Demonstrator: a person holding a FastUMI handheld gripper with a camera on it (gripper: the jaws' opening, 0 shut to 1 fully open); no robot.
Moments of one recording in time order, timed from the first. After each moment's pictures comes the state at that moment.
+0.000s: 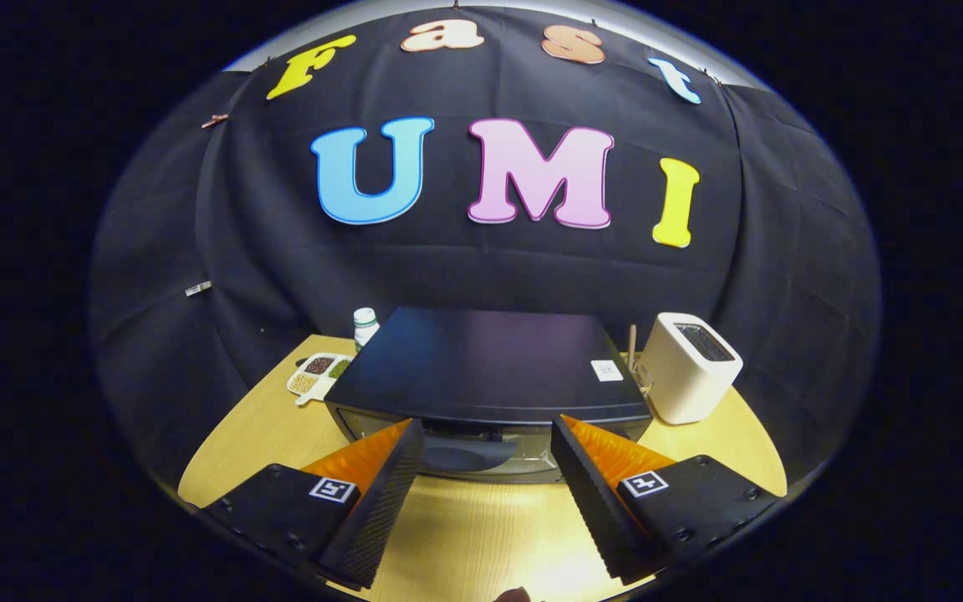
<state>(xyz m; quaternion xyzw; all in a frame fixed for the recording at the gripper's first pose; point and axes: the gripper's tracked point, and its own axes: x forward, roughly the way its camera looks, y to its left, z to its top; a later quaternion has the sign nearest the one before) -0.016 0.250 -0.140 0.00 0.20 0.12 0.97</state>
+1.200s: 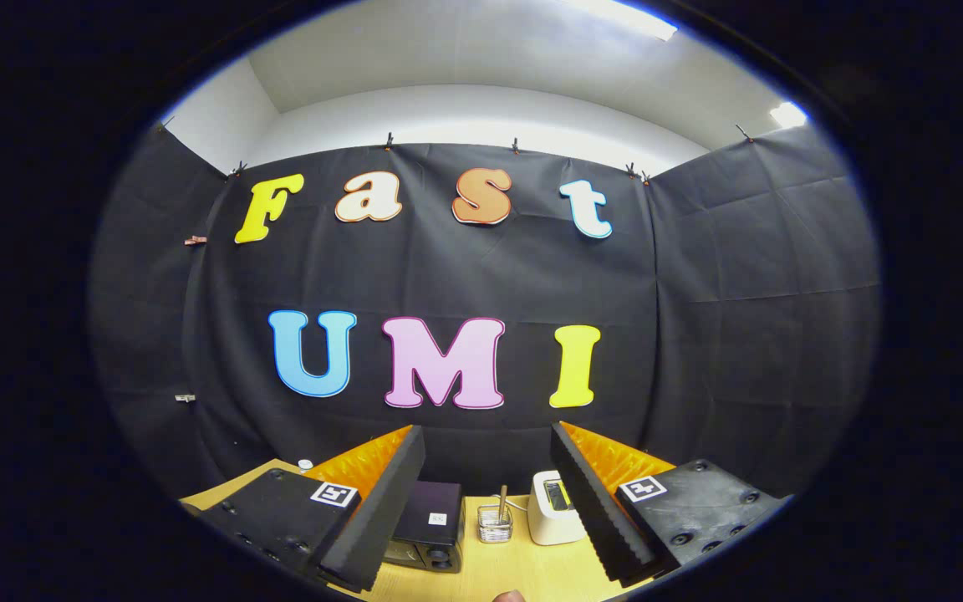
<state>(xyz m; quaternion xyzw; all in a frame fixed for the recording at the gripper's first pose) -0.027 0.014 0.095 0.03 -0.03 0.06 1.00</state>
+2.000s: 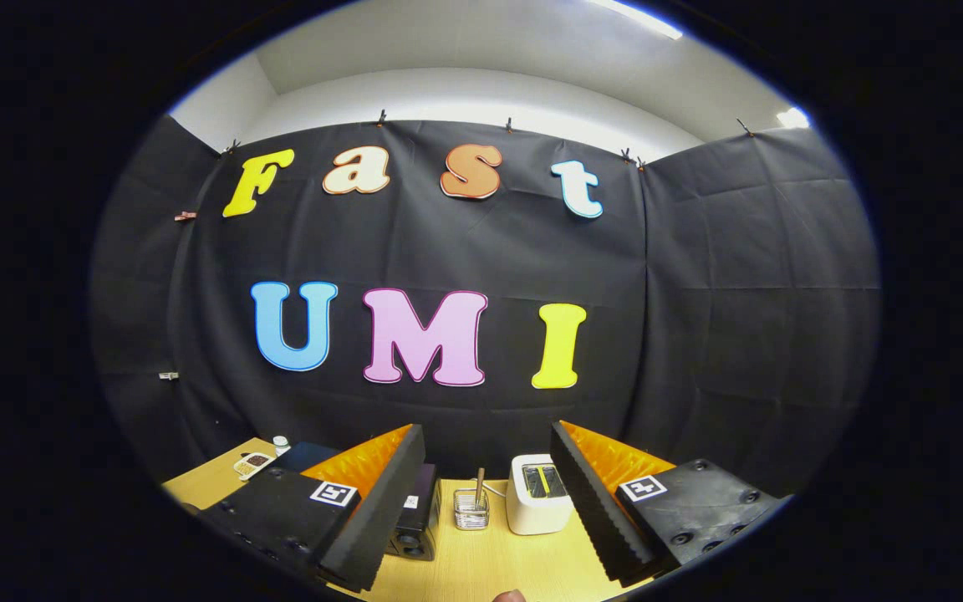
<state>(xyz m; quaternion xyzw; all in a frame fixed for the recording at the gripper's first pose) -0.012 -0.007 0.069 0.01 0.00 0.05 1.00</state>
